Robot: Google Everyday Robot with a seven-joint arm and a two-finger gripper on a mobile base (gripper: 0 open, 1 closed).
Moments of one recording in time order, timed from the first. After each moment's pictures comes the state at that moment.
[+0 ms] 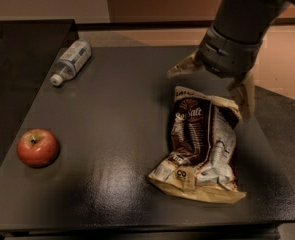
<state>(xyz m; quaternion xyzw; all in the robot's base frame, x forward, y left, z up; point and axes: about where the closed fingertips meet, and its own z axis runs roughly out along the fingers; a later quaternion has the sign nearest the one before) 0.475 -0.130 0.919 -0.94 0.33 0.00 0.07</state>
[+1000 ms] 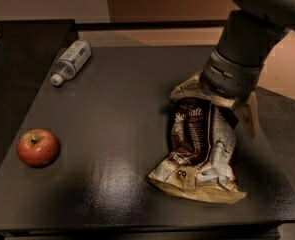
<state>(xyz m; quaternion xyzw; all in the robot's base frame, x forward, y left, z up) 0.451 -0.138 0.885 -0.95 0.30 0.03 0.07</state>
